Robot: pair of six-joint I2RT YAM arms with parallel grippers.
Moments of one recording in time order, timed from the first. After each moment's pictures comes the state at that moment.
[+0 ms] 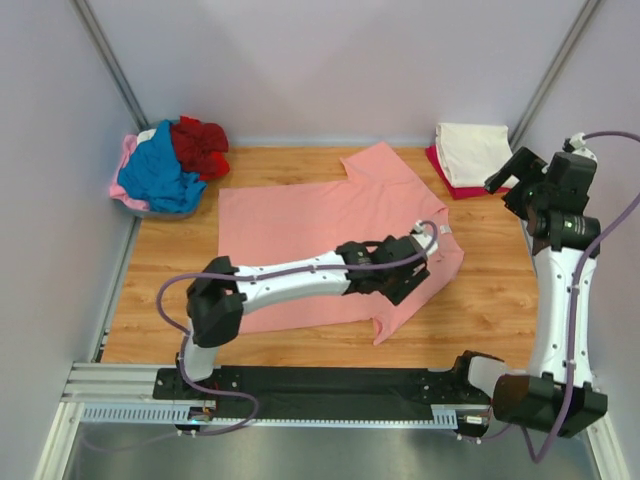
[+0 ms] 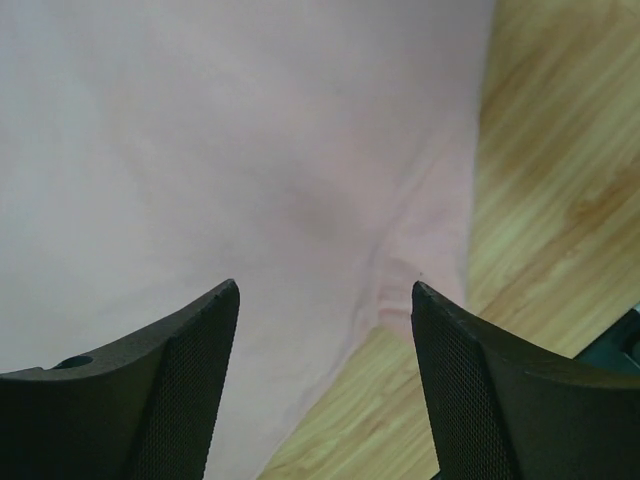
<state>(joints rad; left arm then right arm) -1.19 1.91 1.67 -0.63 -0.30 -0.23 -0.25 1.17 1.39 -0.75 -0.04 0.46</state>
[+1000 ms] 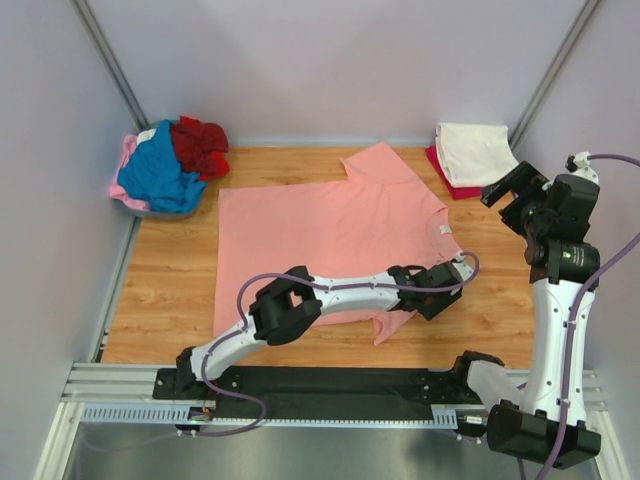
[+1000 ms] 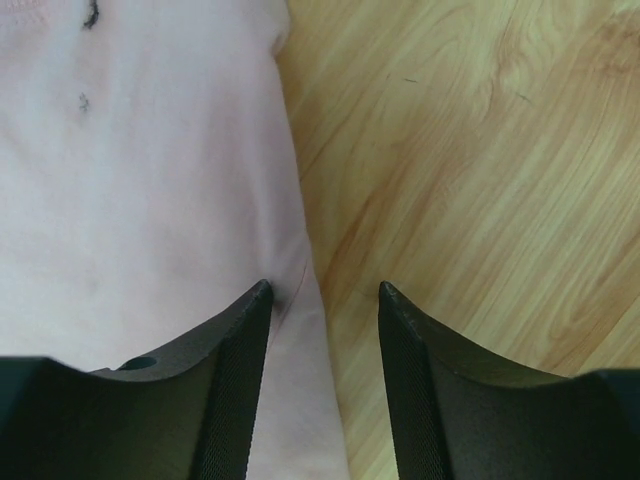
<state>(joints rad) -1.27 2.42 1.99 -0.43 -0.18 -0.18 -0.24 0.97 1.26 -0.73 -0.10 0.53</state>
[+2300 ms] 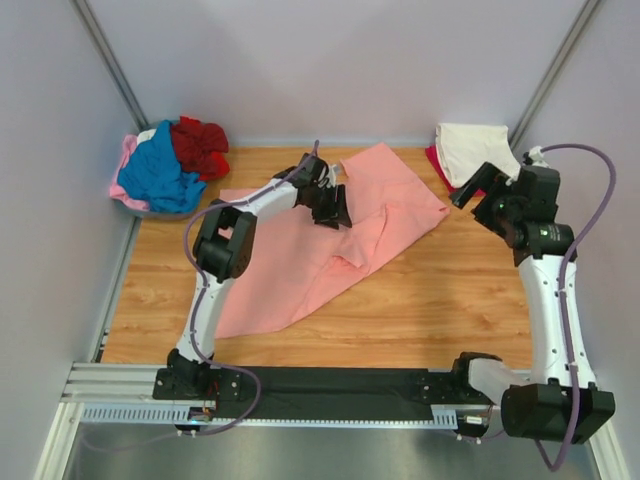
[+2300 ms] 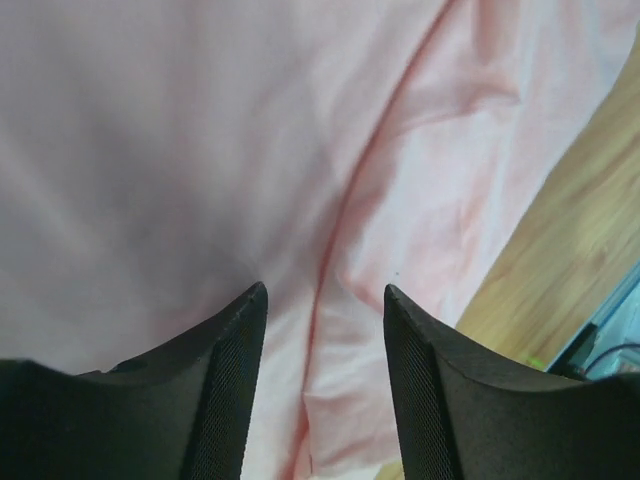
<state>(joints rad) -0.51 2.36 1.88 -0.49 0.51 -0.46 -0.13 1.09 1.23 -0.70 -0.15 0.53</state>
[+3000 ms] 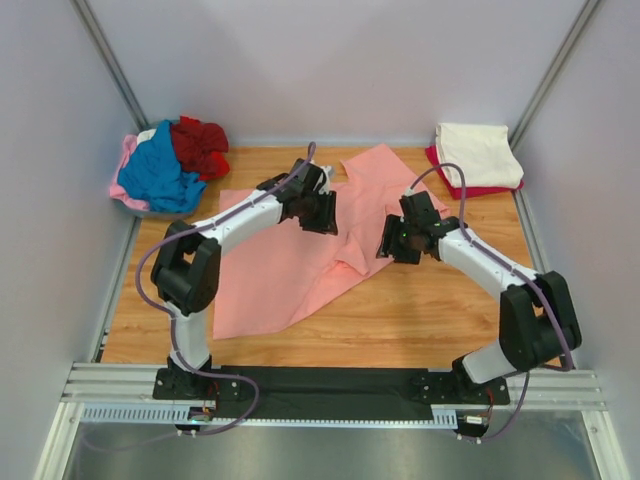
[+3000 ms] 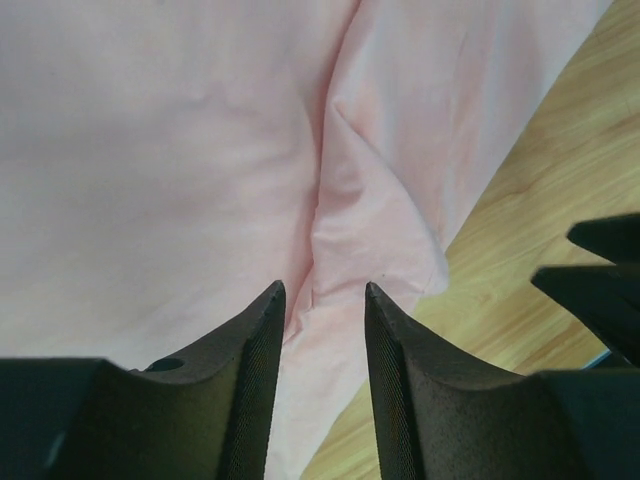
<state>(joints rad) -0.60 1.94 1.53 -0.52 0.25 -0.43 0.39 1.44 0.97 -0.51 -0.08 0.58</state>
